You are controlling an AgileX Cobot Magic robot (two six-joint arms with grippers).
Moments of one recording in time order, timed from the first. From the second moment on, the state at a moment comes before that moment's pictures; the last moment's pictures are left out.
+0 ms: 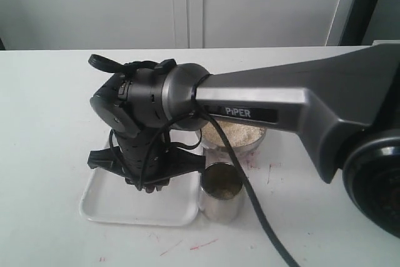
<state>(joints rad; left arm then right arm) -0.19 0.00 0.01 -0.16 0.08 -0.01 0.82 2.14 -1.64 -0.21 0.98 1.09</state>
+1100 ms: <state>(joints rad) -0.19 0.00 0.01 -0.16 0.08 -0.01 0.81 2.16 -1.64 -0.18 0.88 1.02</state>
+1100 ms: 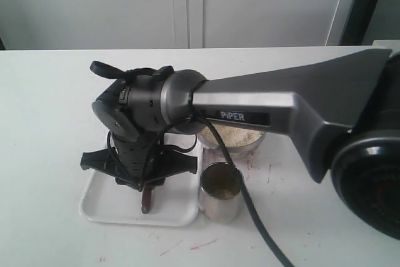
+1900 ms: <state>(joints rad) -0.19 0.00 0.01 -0.16 0.08 -0.01 0.81 1.65 -1.54 -0.39 1.20 0.51</state>
